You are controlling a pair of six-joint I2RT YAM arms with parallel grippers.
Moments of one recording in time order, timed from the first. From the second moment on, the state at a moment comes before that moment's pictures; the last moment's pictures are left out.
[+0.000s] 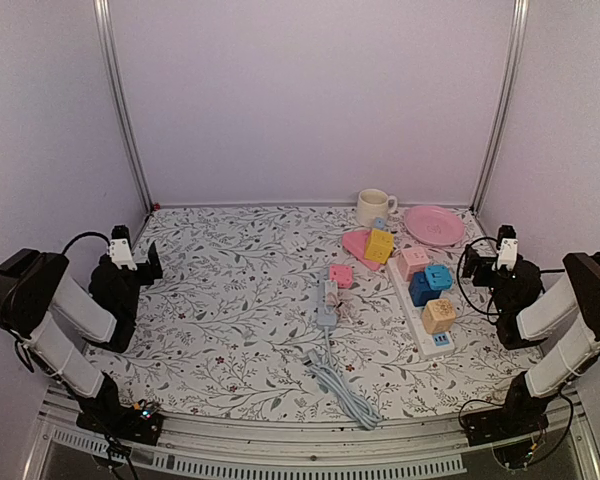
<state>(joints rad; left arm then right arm) -0.11 1.57 0.20 1.42 -0.35 0.10 0.01 1.54 0.21 1.32 0.07 0.02</state>
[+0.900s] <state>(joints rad) -0.12 1.57 0.17 1.46 -0.36 0.10 0.01 1.54 0.21 1.33 0.07 0.01</state>
